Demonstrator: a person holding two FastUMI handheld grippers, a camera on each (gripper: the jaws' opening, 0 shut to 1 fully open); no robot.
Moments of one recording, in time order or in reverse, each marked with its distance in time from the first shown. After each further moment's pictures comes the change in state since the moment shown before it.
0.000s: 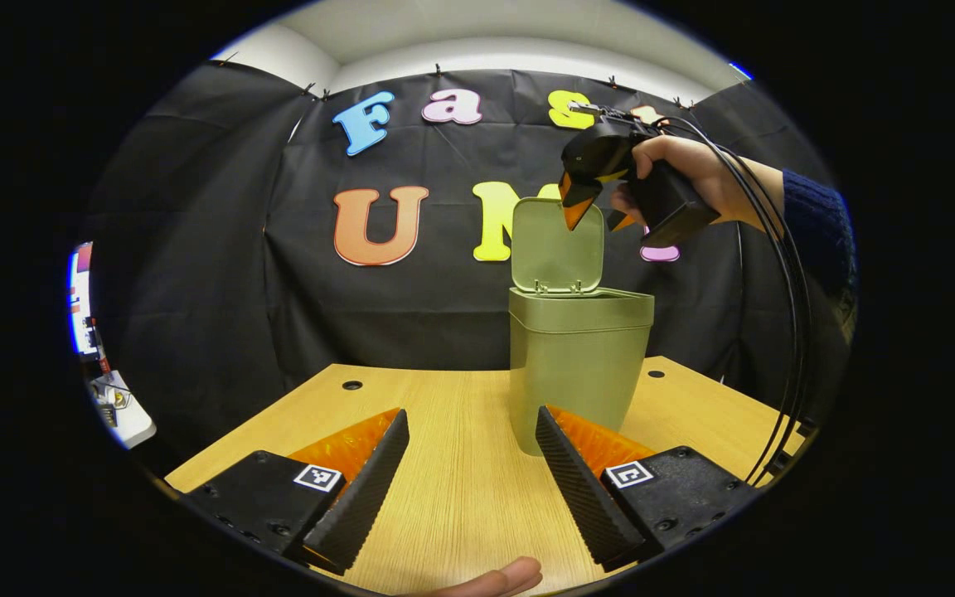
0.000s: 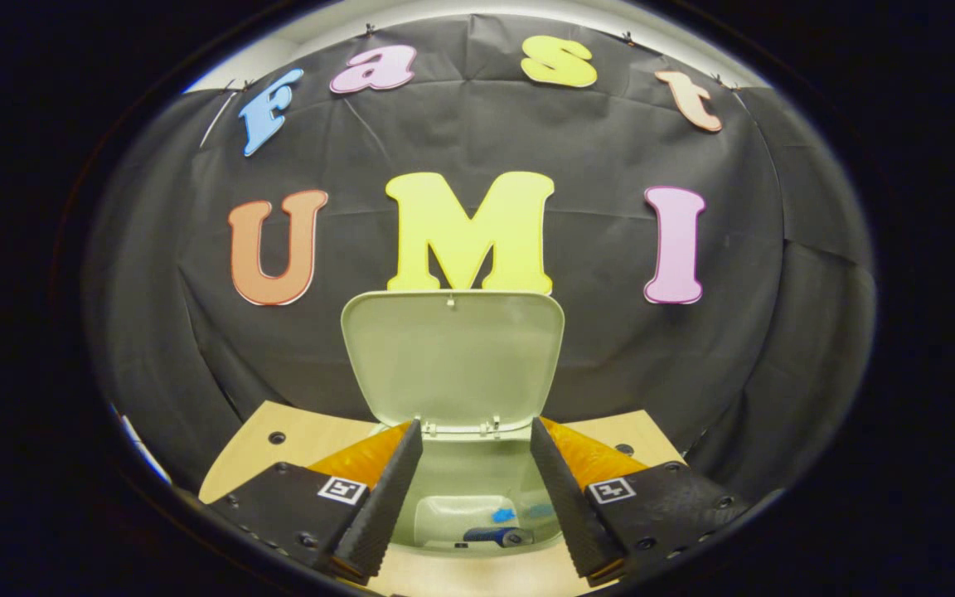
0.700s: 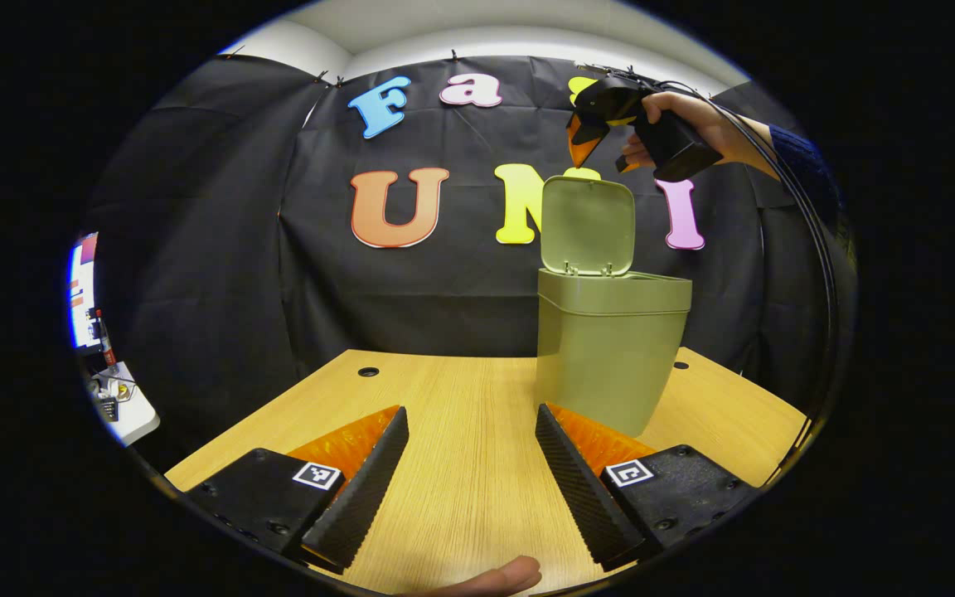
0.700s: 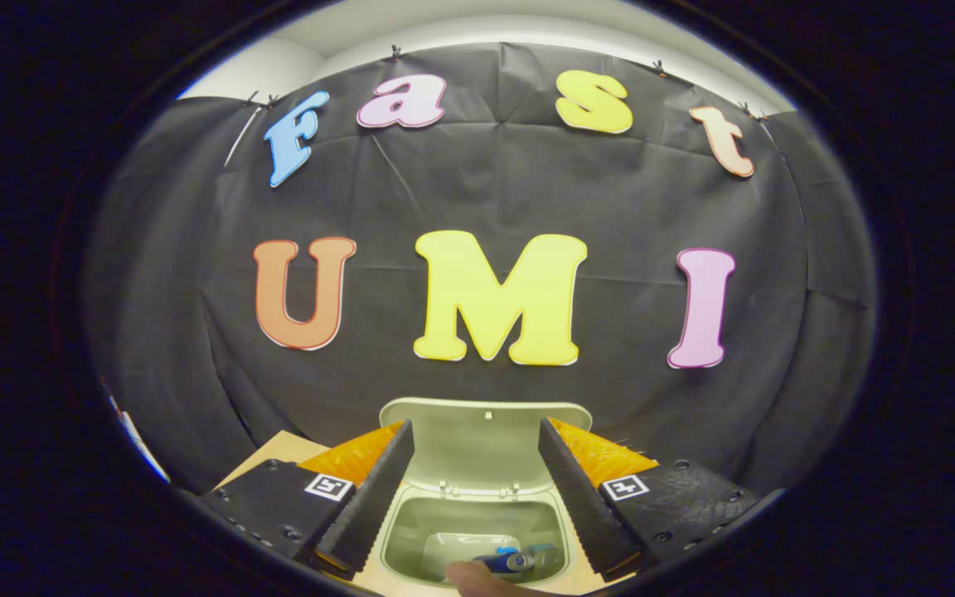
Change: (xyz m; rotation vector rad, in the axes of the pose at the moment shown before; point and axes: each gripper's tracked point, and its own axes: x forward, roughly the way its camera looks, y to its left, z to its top) left arm 0.028 0.036 -0.027 -0.008 0.075 0.080; right arm 0.007 0.028 0.095 -0.046 -0.149 0.094
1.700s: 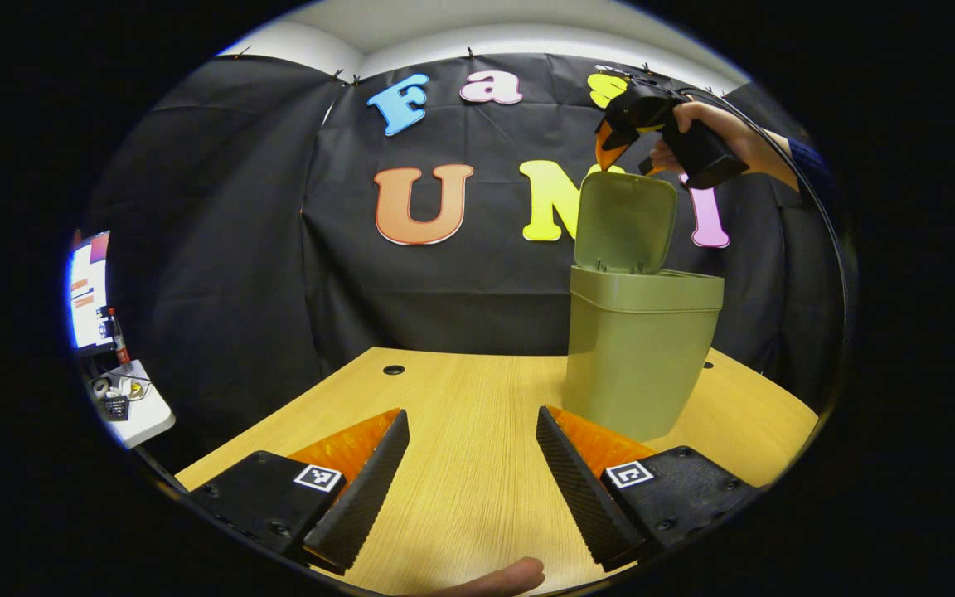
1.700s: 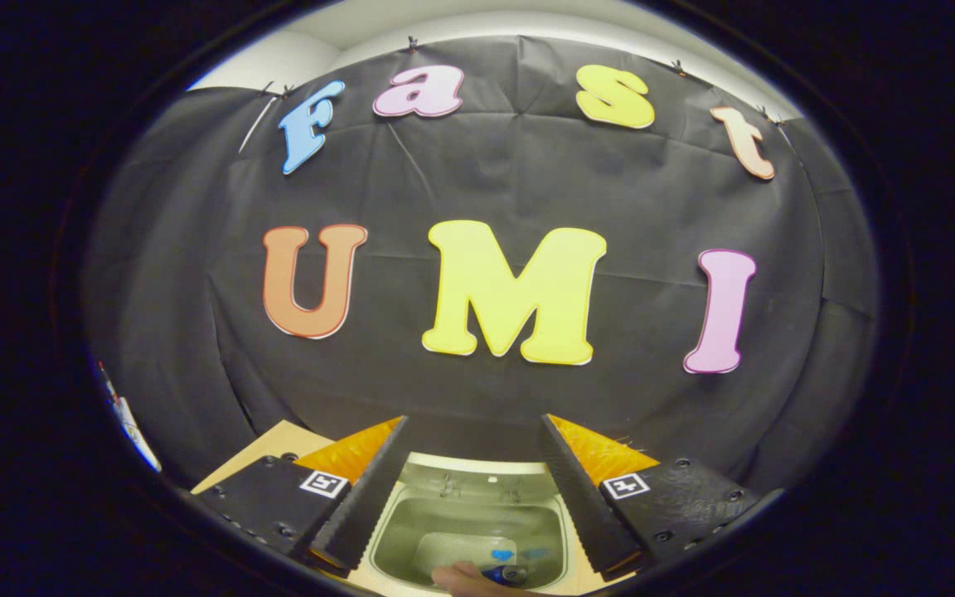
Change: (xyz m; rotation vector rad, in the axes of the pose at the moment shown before) left arm -0.008 0.019 0.015 0.006 -0.038 0.064; right arm 0.004 0.001 -0.029 -0.042 0.034 0.045
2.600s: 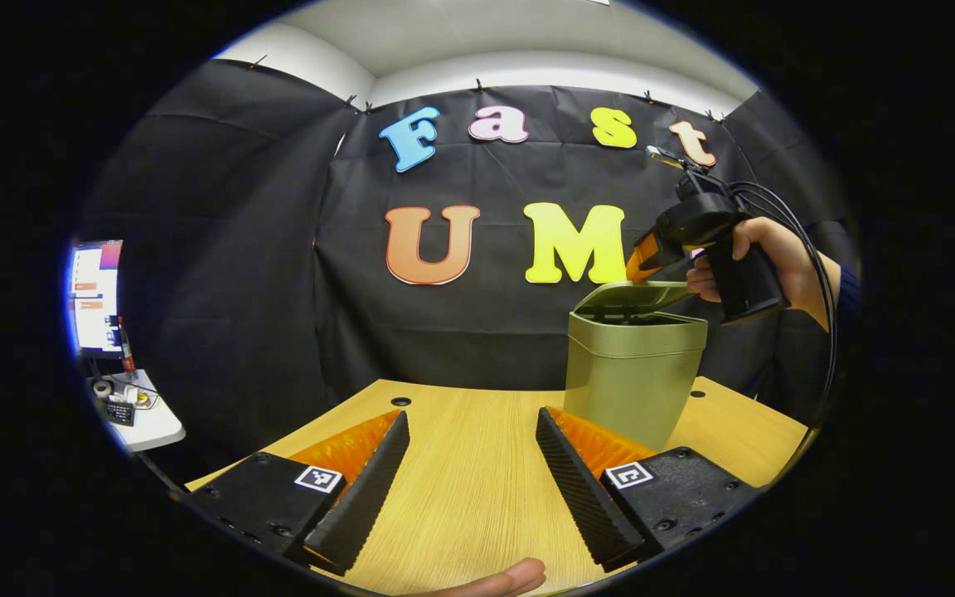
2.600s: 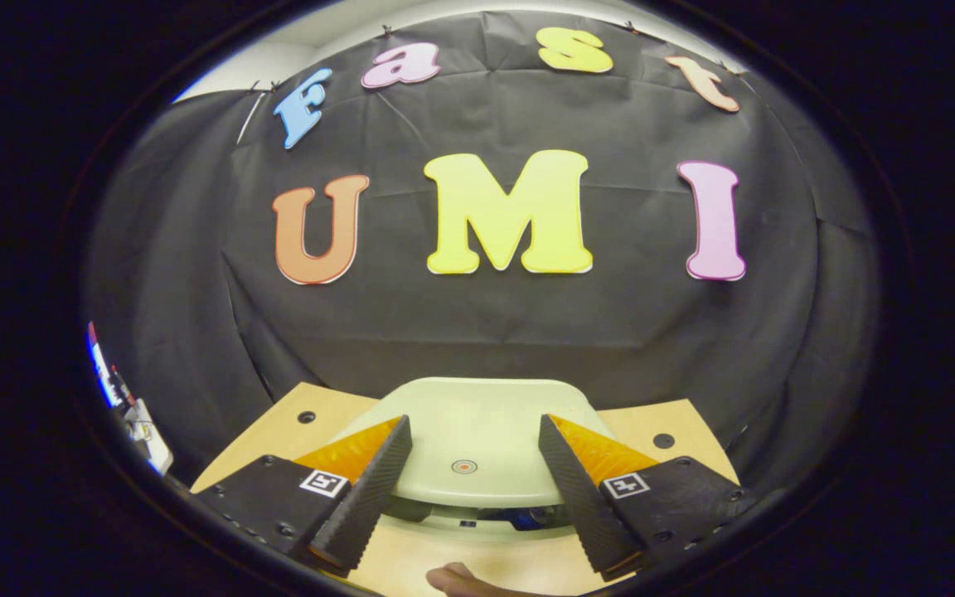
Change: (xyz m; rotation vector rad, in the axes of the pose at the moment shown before) left arm -0.026 0.013 0.032 -0.014 -0.107 0.016; right arm -0.022 -0.016 -0.137 0.108 0.123 0.052
